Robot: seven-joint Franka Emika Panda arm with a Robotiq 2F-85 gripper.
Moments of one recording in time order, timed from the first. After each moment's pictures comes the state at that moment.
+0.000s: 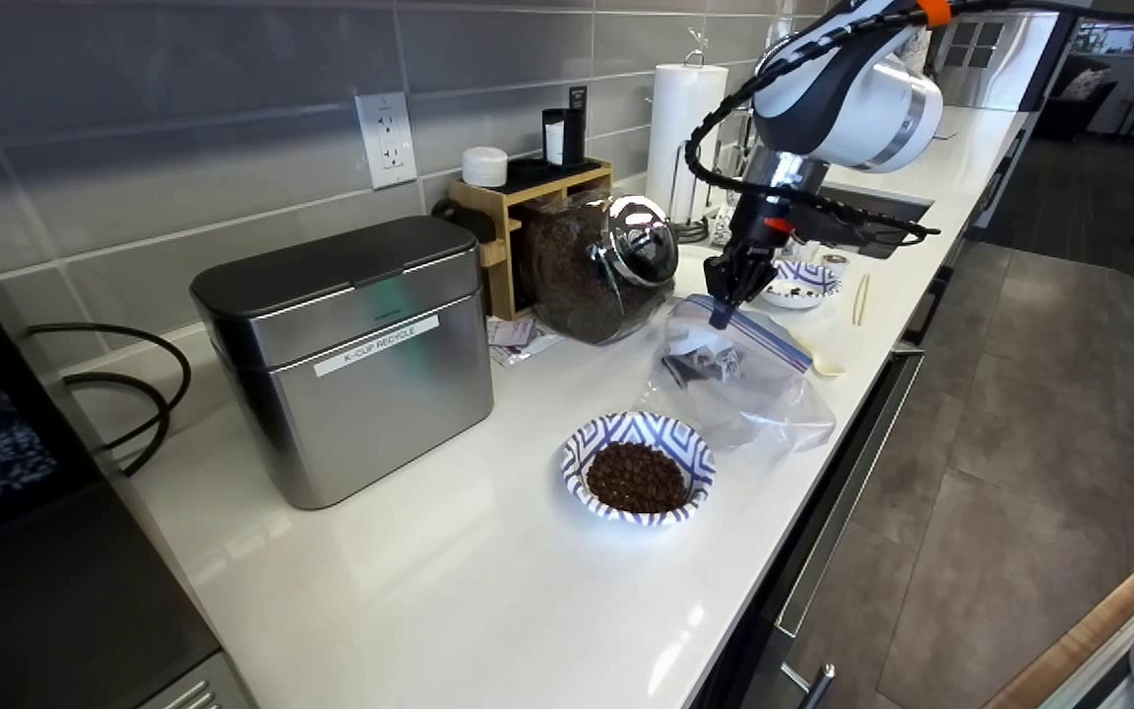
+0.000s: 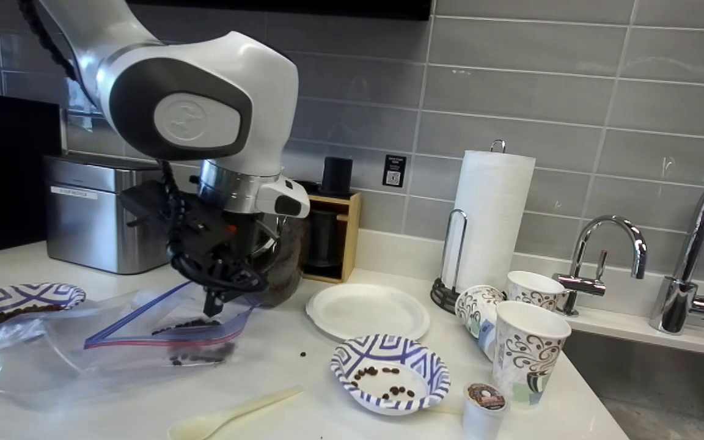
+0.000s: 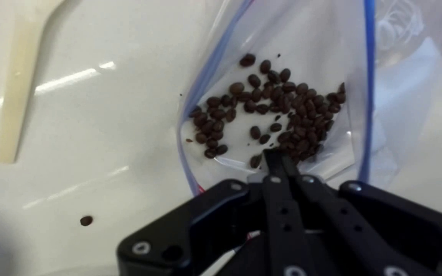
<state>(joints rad) -0.03 0.14 0.16 -2.30 0.37 2.49 -0.28</state>
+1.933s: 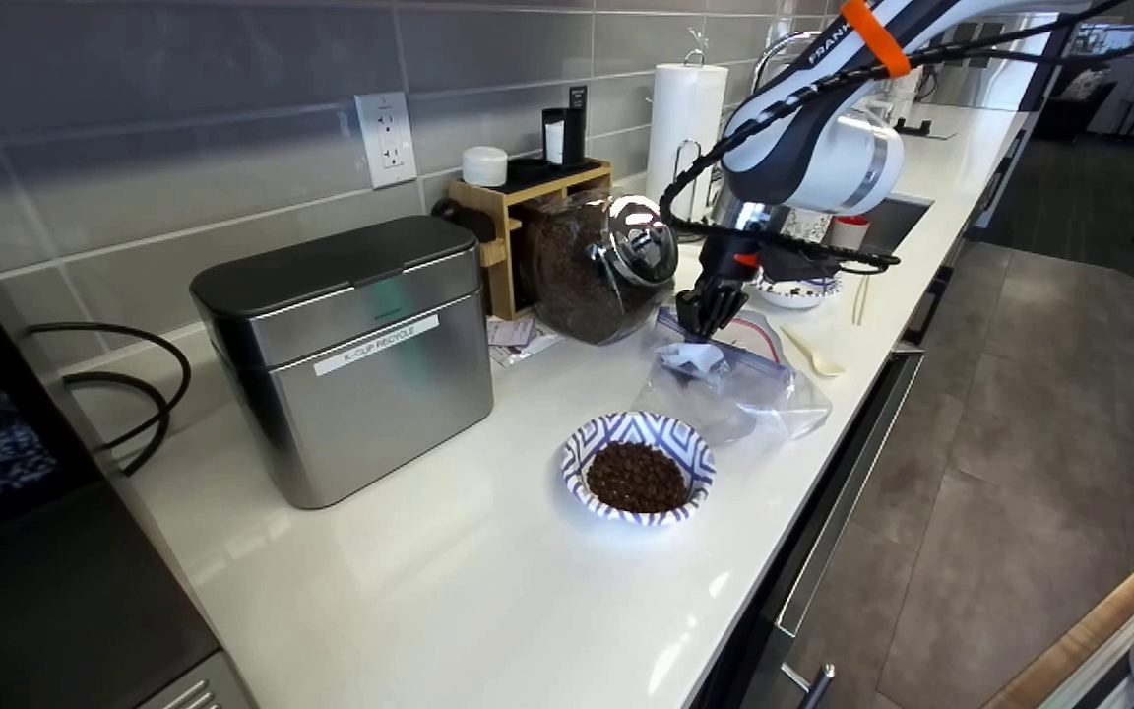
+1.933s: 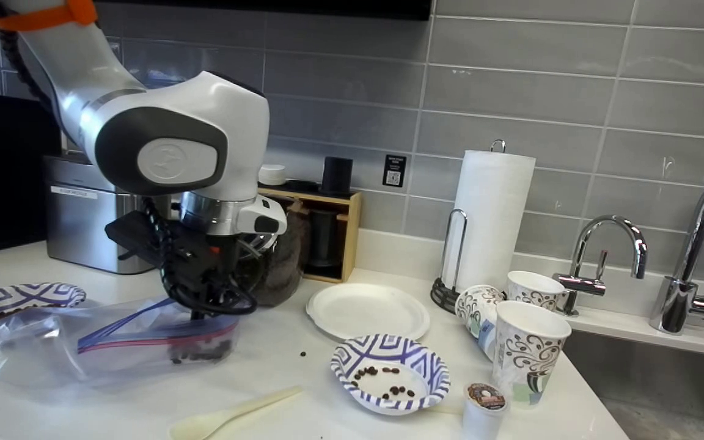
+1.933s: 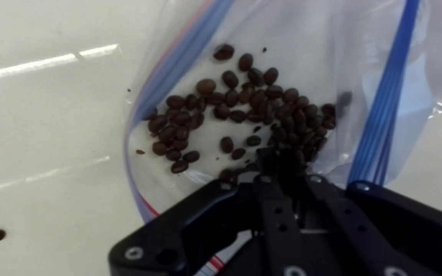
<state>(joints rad) 0.04 0.24 0.17 -2.29 0.35 2.62 -0.30</state>
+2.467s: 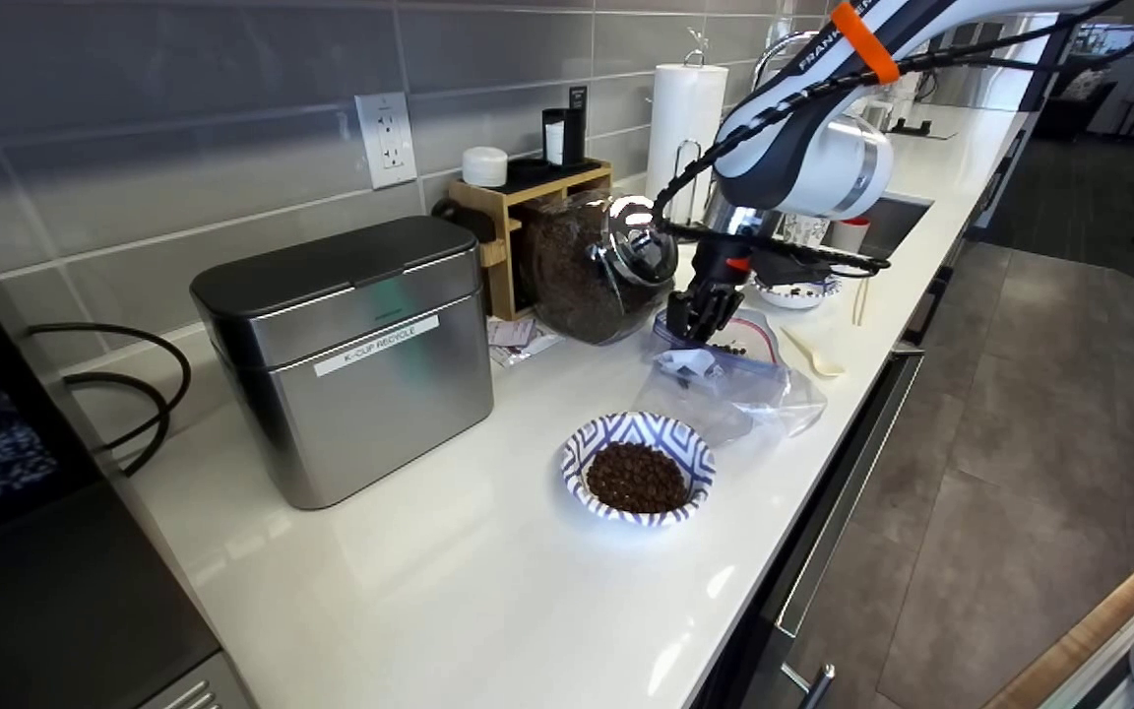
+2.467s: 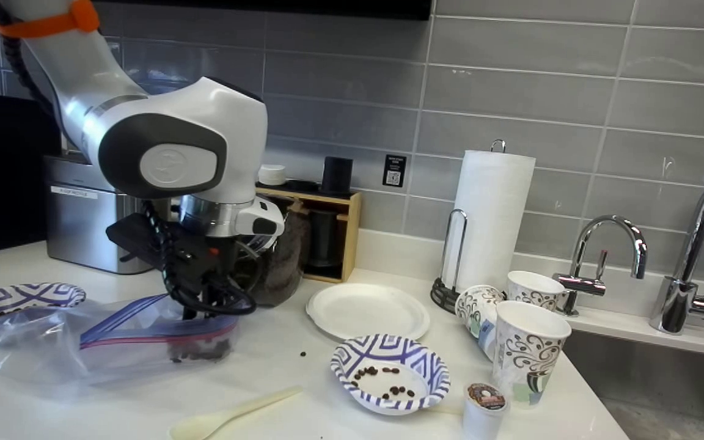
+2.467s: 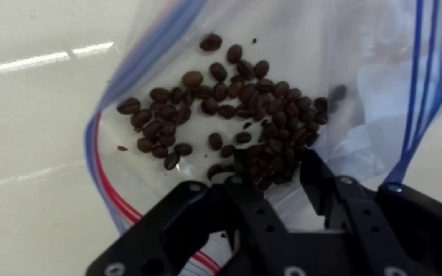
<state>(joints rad) 0.04 0.27 0.19 -2.27 0.34 2.63 -0.30</state>
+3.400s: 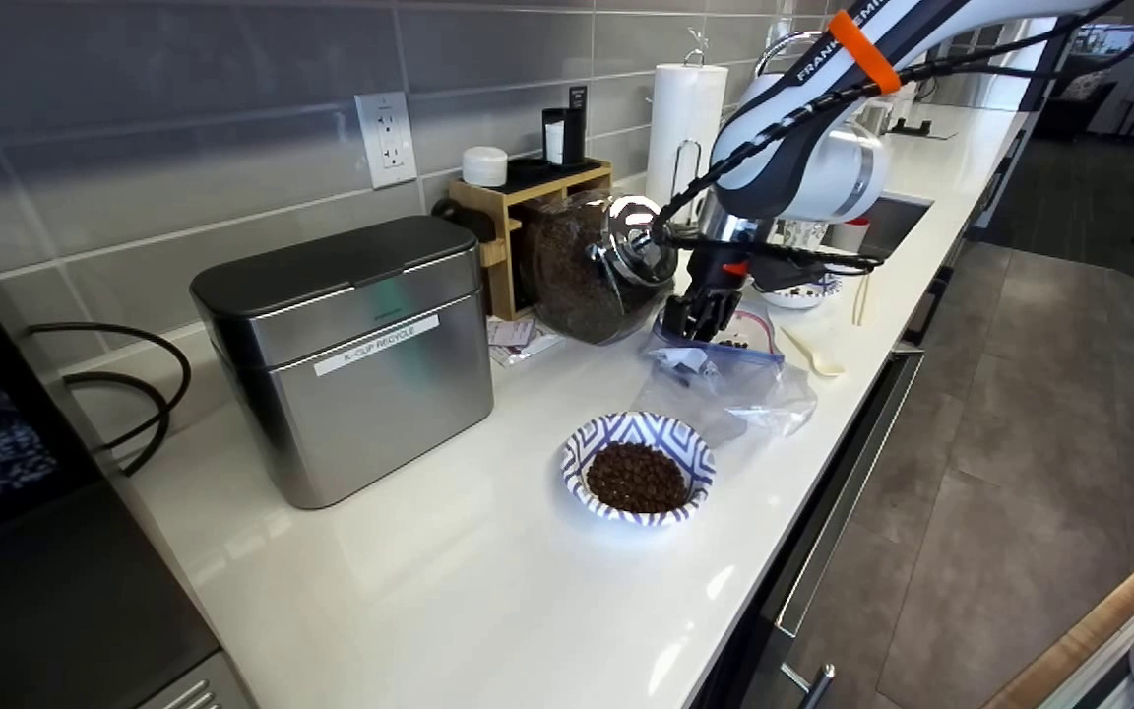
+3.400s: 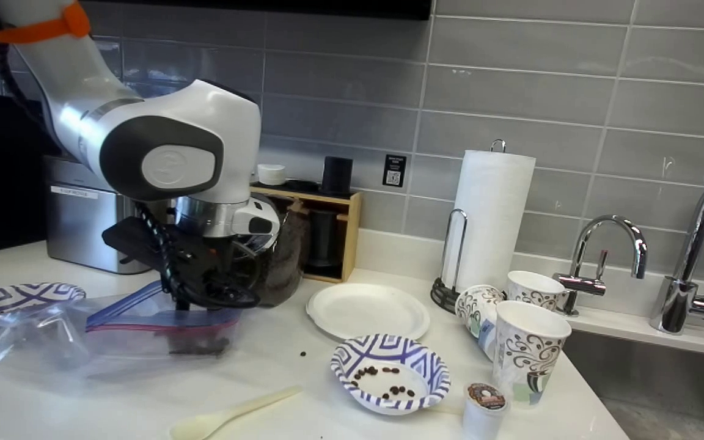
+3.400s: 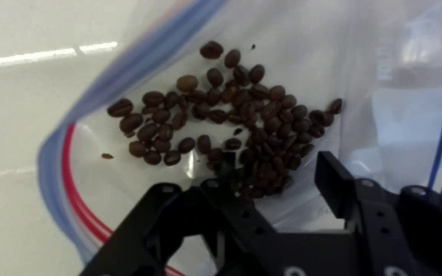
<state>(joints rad) 0.05 0.28 0.19 -2.27 0.28 2.63 -0.29</state>
